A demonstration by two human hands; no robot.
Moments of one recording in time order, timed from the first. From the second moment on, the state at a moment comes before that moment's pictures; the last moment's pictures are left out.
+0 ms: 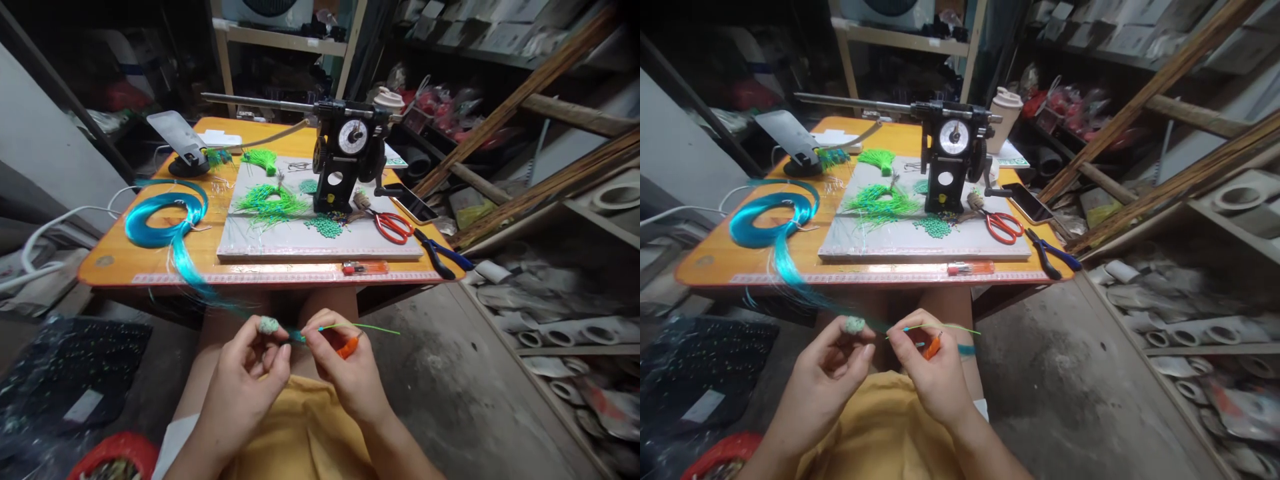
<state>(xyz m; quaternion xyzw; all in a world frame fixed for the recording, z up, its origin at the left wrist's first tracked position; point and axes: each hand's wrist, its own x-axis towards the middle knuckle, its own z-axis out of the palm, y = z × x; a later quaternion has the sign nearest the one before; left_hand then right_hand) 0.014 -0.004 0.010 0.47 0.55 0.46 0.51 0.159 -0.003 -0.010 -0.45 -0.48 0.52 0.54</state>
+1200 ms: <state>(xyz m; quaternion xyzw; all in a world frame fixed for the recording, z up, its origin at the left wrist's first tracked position) 0.003 0.039 0.027 0.53 0.37 0.33 0.68 0.161 0.008 0.005 -0.34 -0.73 0.53 0.27</state>
